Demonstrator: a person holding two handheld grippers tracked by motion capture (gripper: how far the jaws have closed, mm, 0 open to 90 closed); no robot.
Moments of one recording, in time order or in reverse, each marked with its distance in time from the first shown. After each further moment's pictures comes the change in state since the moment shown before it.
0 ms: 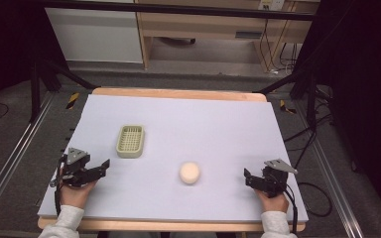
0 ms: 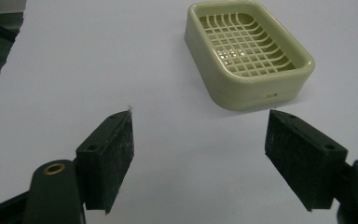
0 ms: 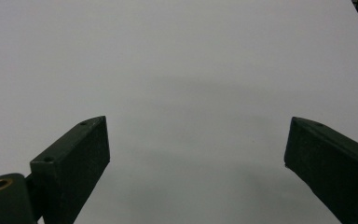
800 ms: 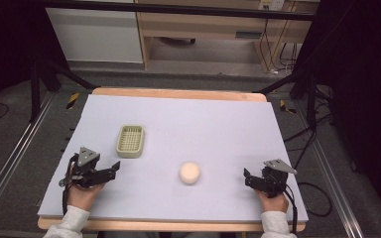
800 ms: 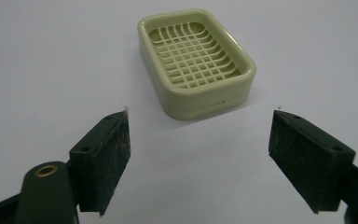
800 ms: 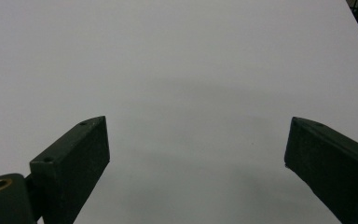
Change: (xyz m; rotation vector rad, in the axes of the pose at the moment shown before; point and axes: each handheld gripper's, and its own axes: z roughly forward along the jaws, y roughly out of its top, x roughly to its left) left arm -0.033 0.009 -0.002 -0.009 -0.072 0.087; right arm 0.002 0.000 0.000 -0.010 -0.007 -0.016
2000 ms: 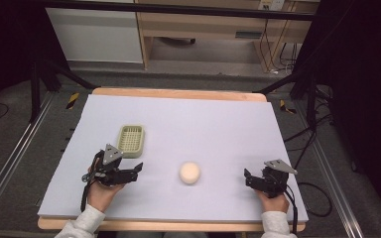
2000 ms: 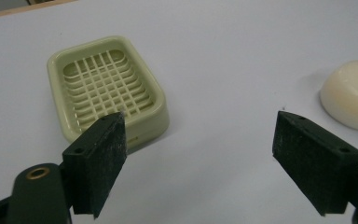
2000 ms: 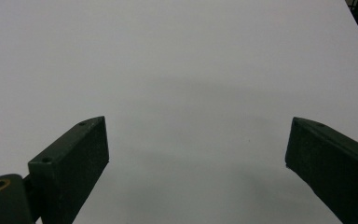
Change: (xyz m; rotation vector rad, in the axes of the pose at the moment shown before) left arm -0.053 0.027 0.013 -0.006 -0.116 0.090; right arm -0.002 -0.001 0.000 0.006 -0.008 -0.001
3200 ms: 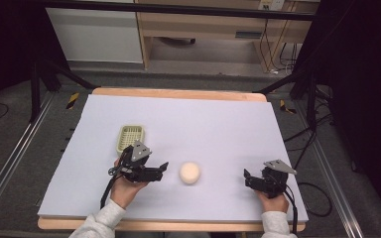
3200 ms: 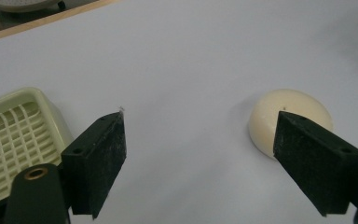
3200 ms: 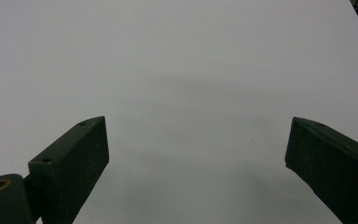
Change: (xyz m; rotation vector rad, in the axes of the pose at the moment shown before) left arm -0.053 0.033 0.024 0.013 -0.101 0.105; right arm 0.001 -0.001 0.001 0.002 0.009 -0.001
